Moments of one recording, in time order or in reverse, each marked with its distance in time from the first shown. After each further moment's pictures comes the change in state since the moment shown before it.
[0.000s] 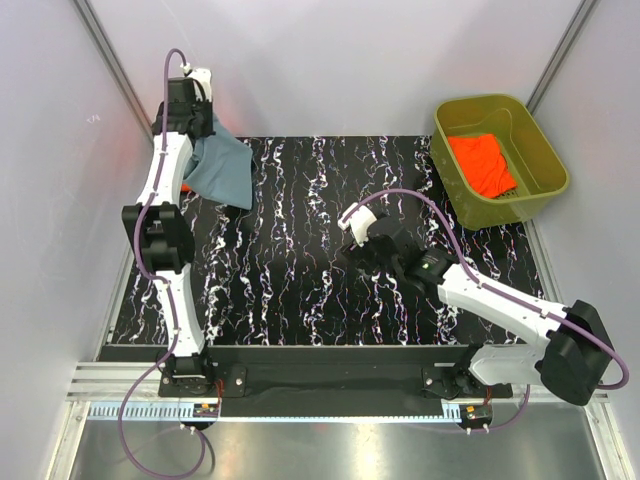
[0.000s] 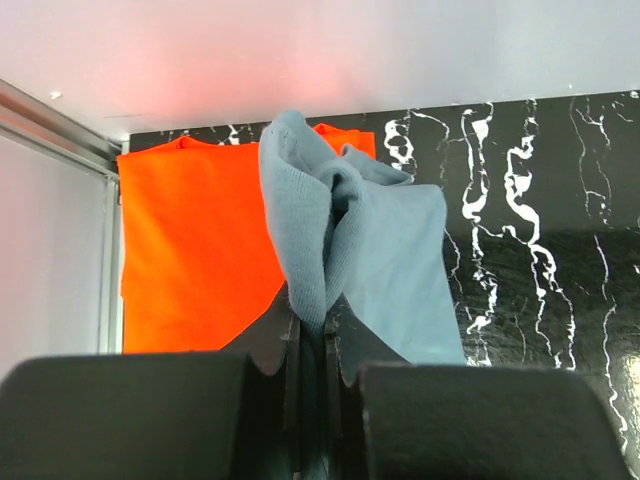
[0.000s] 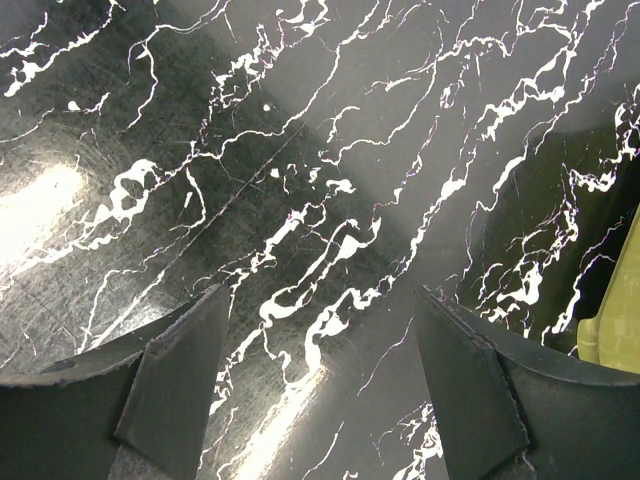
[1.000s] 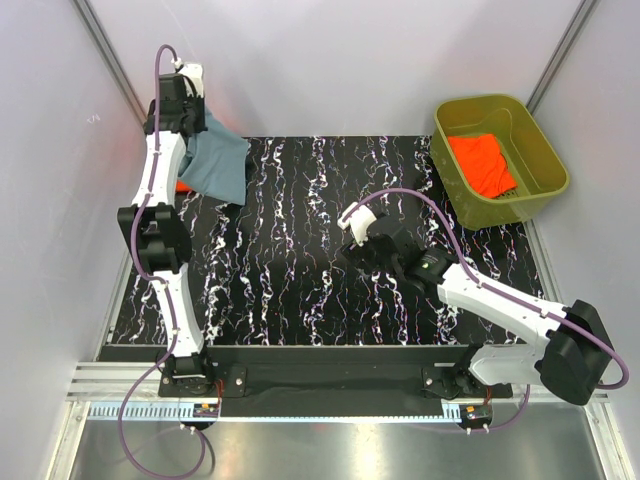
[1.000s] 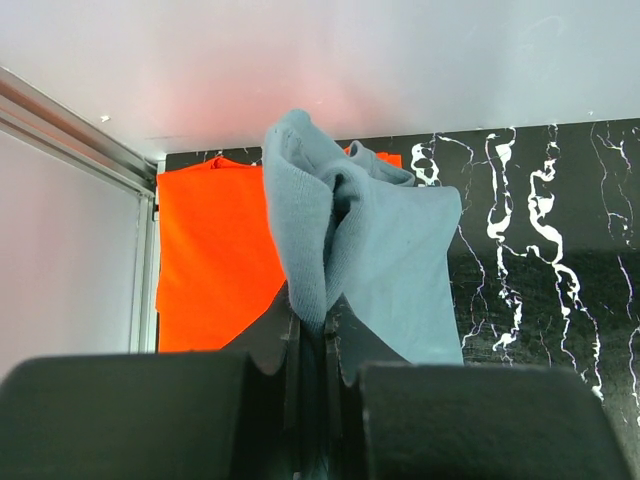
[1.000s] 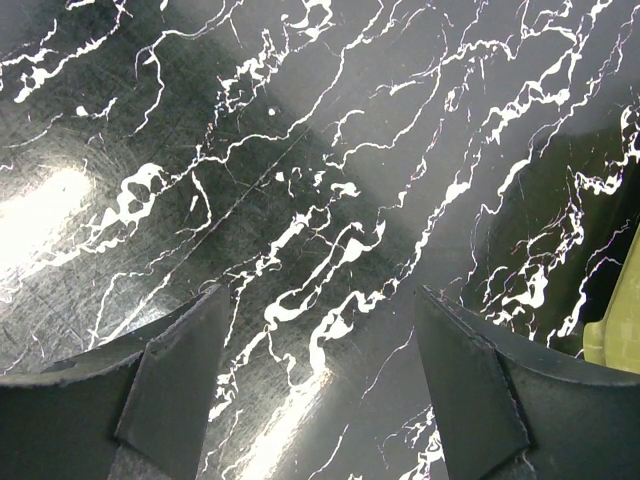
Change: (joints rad) left arm 0.037 0.000 0.029 0.019 0.019 0.025; right arm 0.000 0.003 0.004 0.005 -0.009 0.008
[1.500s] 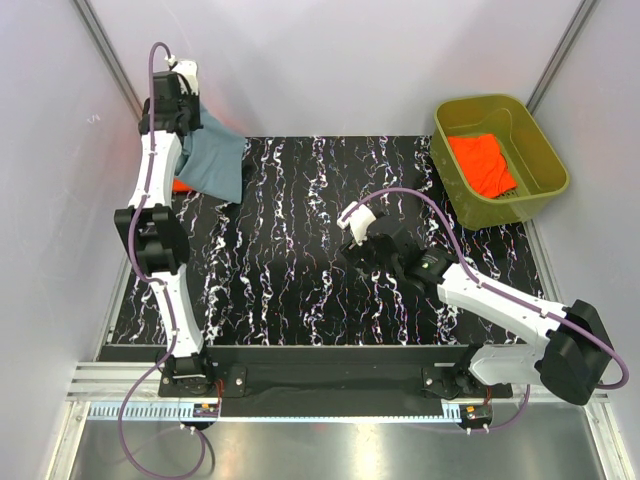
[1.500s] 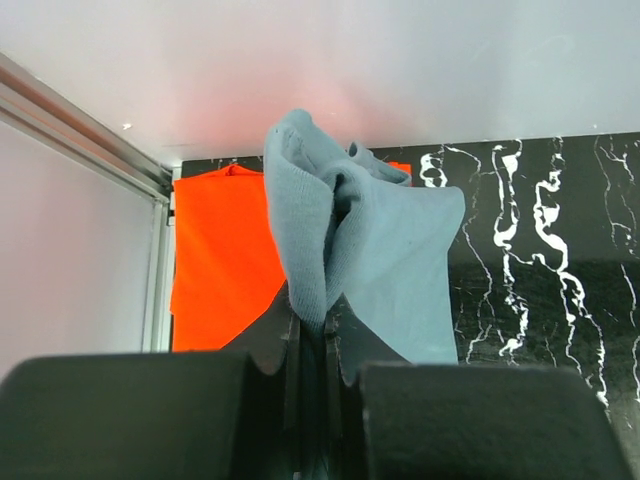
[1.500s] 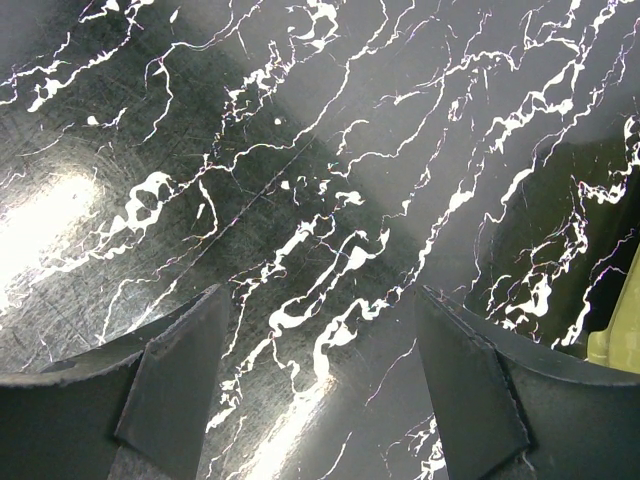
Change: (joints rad) left arm 0.016 -0.016 0.001 0.007 0.004 0.002; right arm 0.000 0.001 0.002 0.015 -0.013 0.000
